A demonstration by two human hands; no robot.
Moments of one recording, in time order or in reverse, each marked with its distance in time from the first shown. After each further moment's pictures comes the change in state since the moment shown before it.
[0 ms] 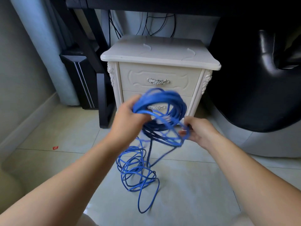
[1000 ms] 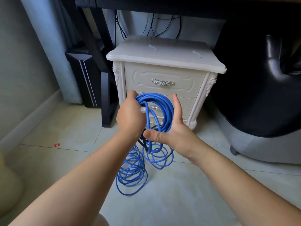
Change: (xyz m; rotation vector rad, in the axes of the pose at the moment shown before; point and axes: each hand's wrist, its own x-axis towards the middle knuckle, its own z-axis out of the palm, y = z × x) left_hand 0.034 -0.022 0.005 0.621 0.349 -0.053; right_hand -0.071 0.000 0.049 -0.387 -0.421 -0.448
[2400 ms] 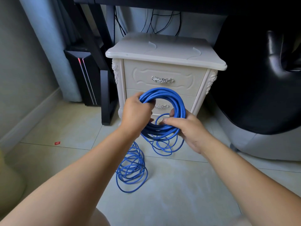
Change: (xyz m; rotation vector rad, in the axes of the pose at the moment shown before) left_hand -0.014 0.022 -0.014 -0.510 -0.246 -0.176; right_hand 0.021 0.020 -0.025 0.306 0.129 0.109
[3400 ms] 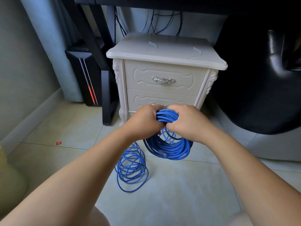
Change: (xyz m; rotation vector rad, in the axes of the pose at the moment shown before) left_hand -0.011 0.000 -0.006 0.505 -0.457 0.239; right_hand -0.005 -0.031 -0.002 -0.993 -0.024 -0.260
